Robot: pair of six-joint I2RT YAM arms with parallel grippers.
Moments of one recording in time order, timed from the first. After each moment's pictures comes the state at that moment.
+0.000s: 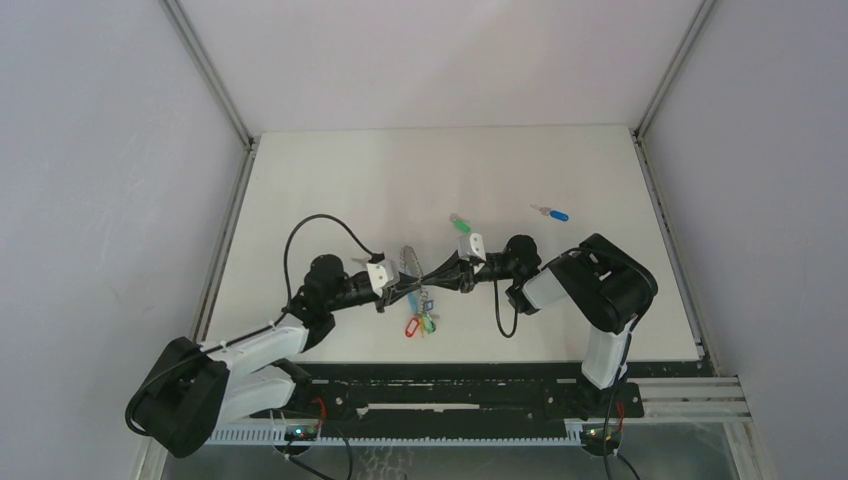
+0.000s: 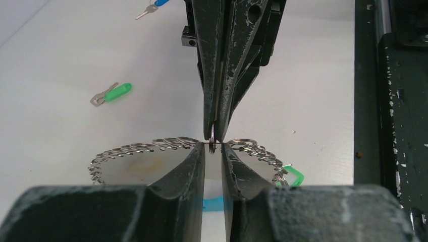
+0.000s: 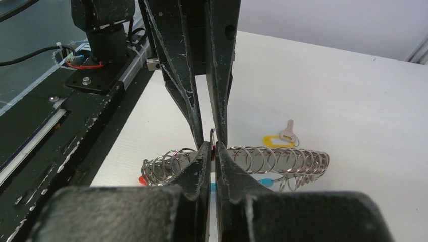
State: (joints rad) left arm -0.55 1.09 0.29 0.60 0.68 0.26; right arm 0.61 1.84 0.56 1.44 -1.08 0.03
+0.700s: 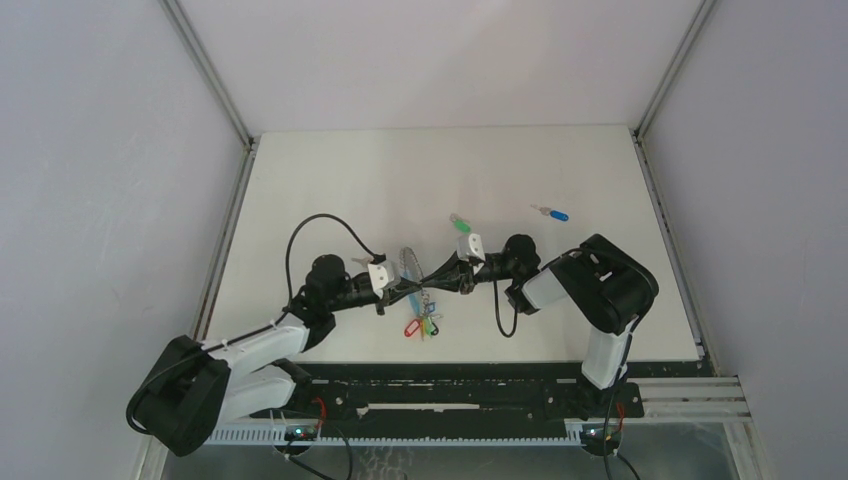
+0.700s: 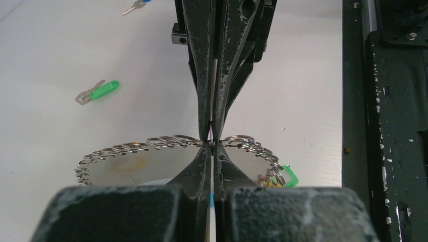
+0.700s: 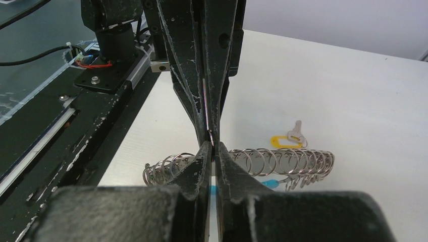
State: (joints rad) left arm -0.55 1.10 0.29 0.59 0.71 0.25; right arm 0.62 1.84 0.57 1.43 -1.11 0.03
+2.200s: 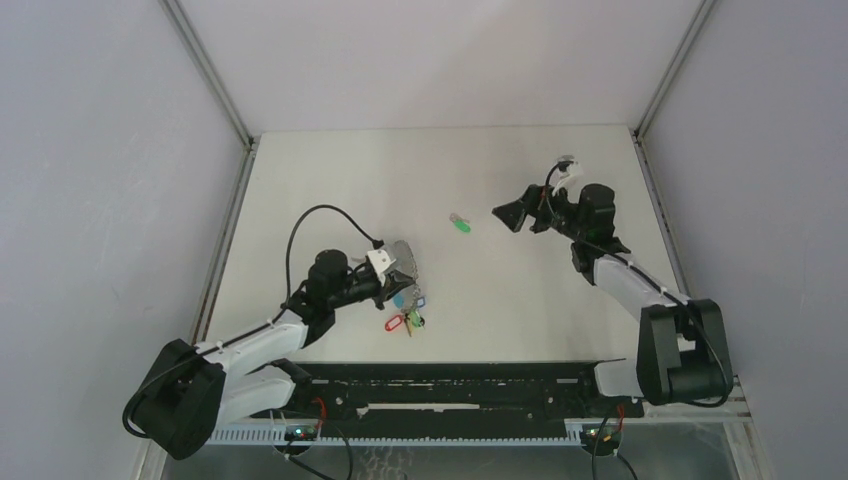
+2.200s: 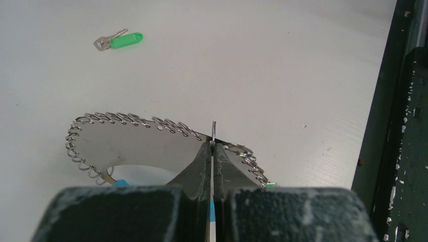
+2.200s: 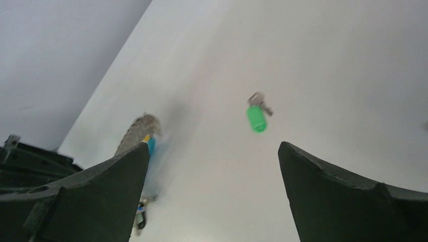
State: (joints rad) left arm -0.55 1.08 0.34 0.43 0.53 0.14; right arm 0.11 1.38 0.66 0.45 -0.68 0.47
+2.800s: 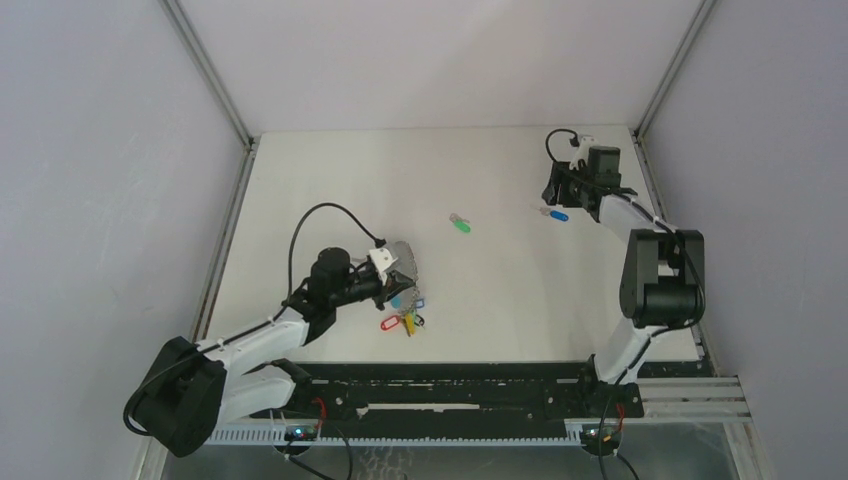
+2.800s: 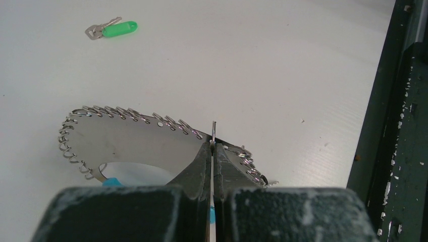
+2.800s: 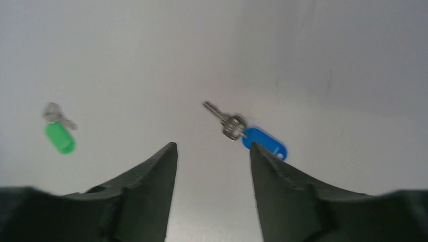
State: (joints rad) left arm -0.55 1.09 0.36 0.38 0.53 0.13; right arm -0.05 1.71 1.13 -0.09 -0.31 0.09
